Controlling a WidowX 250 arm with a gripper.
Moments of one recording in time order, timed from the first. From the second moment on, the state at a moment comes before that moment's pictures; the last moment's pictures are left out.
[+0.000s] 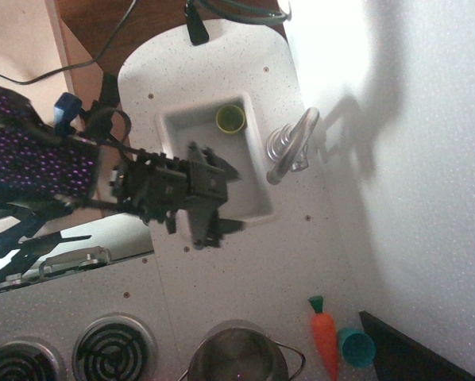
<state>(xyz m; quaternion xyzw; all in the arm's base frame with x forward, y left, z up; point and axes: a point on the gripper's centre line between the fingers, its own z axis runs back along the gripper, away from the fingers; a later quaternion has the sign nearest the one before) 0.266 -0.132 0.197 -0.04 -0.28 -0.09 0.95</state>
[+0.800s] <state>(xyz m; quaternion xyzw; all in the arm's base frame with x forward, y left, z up) 0.311 -0.020 0.151 0.24 -0.31 -0.03 0.92</state>
